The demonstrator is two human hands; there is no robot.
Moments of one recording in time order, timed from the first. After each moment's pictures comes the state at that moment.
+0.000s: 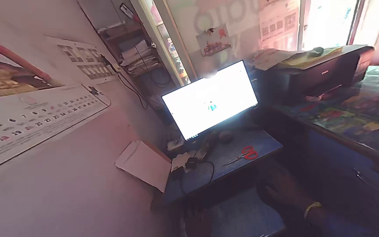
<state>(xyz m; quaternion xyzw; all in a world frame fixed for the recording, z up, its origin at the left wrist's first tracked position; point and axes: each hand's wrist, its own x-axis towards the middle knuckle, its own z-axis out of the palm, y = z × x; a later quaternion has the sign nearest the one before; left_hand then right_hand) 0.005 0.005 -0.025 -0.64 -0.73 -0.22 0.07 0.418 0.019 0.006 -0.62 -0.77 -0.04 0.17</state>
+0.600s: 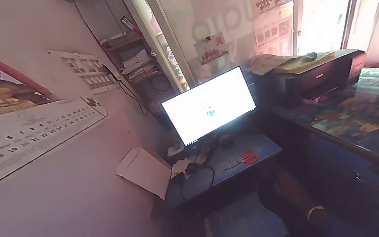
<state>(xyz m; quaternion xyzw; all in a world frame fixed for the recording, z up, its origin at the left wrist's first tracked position) 0.001 0.014 0.007 -0.60 -0.77 -0.22 0.05 0.425 0.022 0.028 -0.75 -0.63 0.08 0.18</state>
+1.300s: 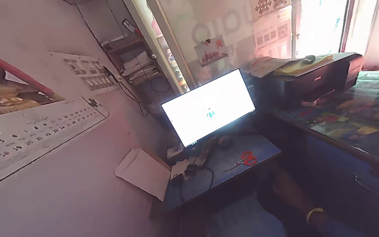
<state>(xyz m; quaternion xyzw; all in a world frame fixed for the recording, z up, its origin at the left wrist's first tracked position) 0.011 0.024 0.026 -0.60 -0.77 -0.20 -0.02 0.426 0.027 0.021 -0.74 -0.63 0.11 0.22</state>
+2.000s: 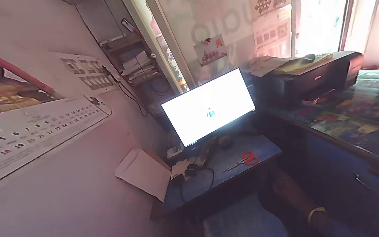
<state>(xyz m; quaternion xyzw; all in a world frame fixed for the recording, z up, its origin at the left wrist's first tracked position) -0.009 0.016 -0.009 -0.56 -0.80 -0.22 0.03 0.425 0.022 0.015 -0.71 -0.67 0.07 0.20</state>
